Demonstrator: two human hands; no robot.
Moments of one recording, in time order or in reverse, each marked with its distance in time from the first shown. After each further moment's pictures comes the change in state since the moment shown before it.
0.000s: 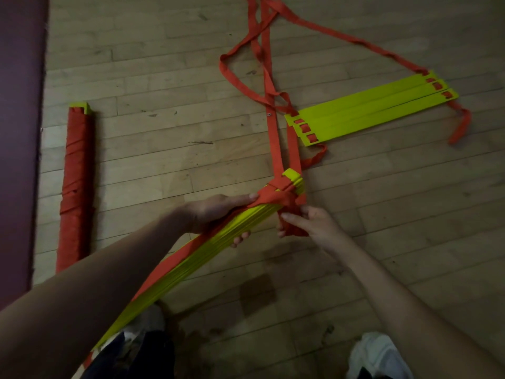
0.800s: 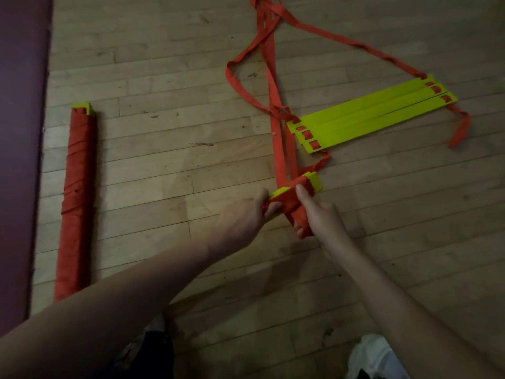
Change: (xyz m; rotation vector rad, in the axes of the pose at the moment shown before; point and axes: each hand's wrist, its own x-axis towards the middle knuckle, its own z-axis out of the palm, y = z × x) left_hand 0.034 -0.008 0.049 1.051 0.716 0.333; right_hand -0.007 -0.024 0.012 -0.272 0.436 0.057
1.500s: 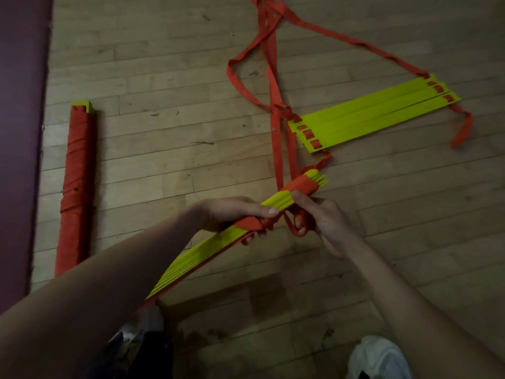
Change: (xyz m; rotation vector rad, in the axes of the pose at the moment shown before) left_hand 0.011 -0.025 -0.036 -0.946 -0.771 -0.179; right_hand 0.005 0.001 -0.009 0.308 -0.300 -0.101
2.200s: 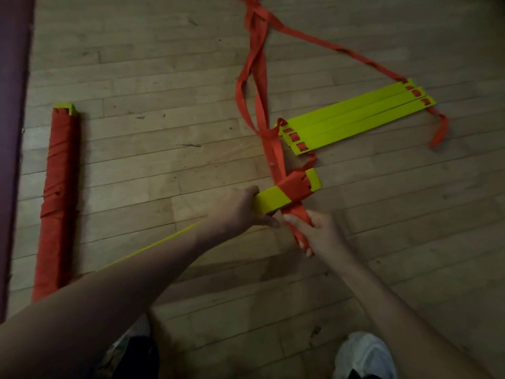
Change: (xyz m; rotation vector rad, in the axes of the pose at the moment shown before) left_hand 0.025 0.007 0.037 0.855 0.823 0.137; right_hand -0.022 0.021 -0.018 -0.379 0.145 -0.043
